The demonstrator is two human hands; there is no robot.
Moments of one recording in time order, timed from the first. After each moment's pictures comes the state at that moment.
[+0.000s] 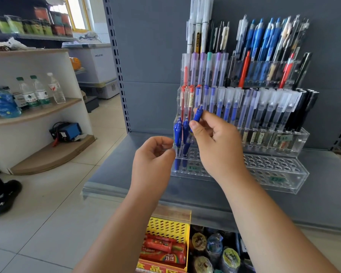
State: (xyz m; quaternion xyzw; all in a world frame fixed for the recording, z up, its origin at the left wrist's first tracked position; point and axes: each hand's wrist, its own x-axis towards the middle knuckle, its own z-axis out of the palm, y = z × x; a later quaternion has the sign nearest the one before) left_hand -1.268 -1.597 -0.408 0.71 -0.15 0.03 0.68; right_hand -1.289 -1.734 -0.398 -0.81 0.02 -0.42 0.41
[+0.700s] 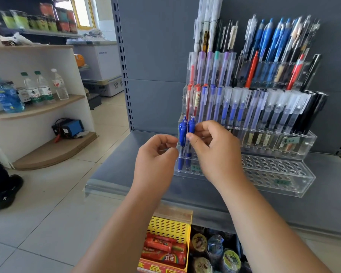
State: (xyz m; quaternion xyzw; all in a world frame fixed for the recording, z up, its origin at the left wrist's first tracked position) left_hand -1.261 -1.595 -0.411 0.71 -0.14 0.02 0.69; right_hand -1.285 -1.727 -0.411 -0.83 0.08 -0.38 0.39
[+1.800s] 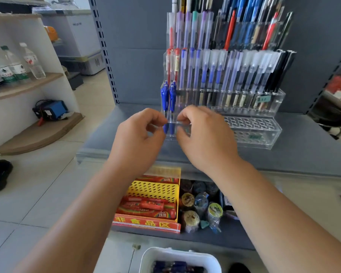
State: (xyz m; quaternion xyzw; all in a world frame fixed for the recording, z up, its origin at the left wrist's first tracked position) left_hand -1.299 -1.566 -0.413 0.82 -0.29 0.11 0.48; right_hand -1.363 -1.701 -0.403 -0.93 0.10 -0.29 0.19
